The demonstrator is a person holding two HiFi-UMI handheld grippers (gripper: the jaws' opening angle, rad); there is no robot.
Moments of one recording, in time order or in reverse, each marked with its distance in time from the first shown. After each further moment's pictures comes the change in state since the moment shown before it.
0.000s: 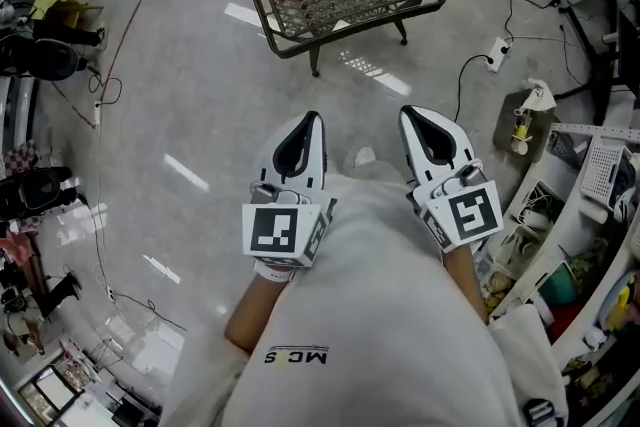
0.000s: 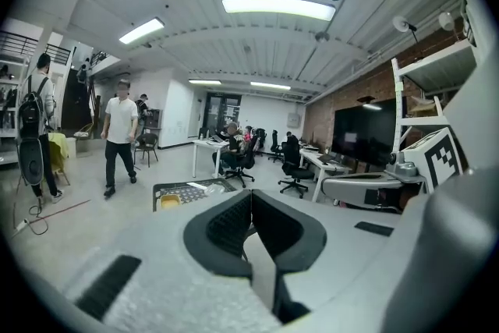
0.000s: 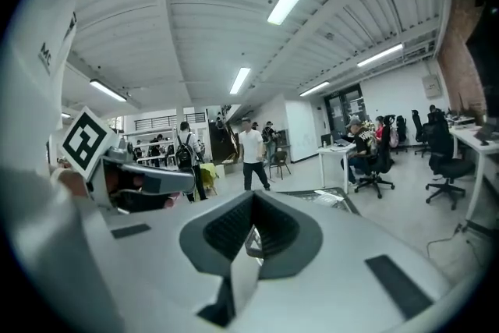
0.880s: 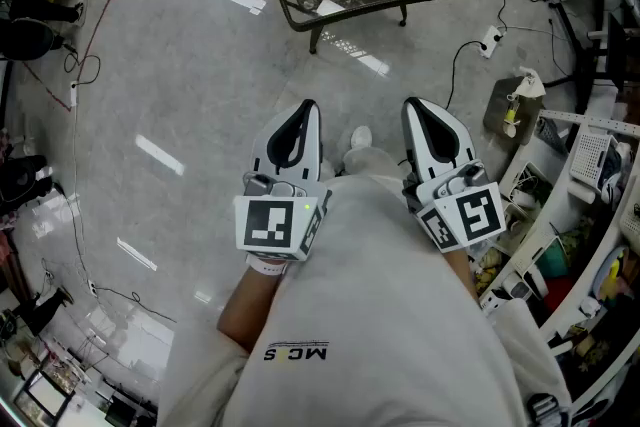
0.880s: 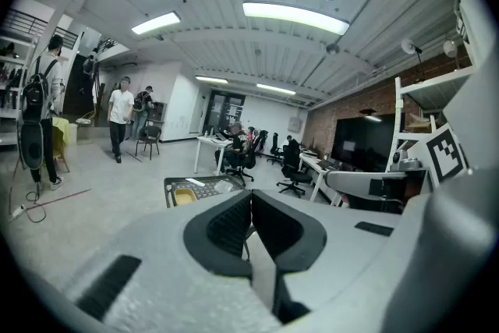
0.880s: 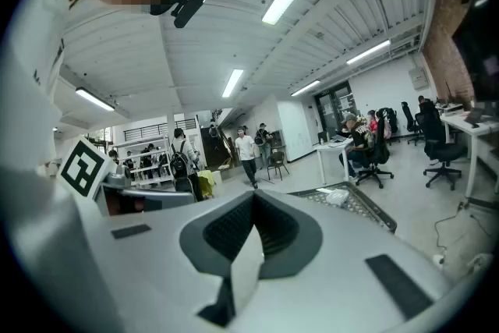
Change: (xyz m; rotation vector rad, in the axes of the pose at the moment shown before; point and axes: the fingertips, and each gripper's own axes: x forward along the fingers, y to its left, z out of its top) left arm -0.065 0.095 -0.004 -0.061 -0.006 -0.037; right arm 0.042 0.102 0.019 0.099 -0.029 -0.066
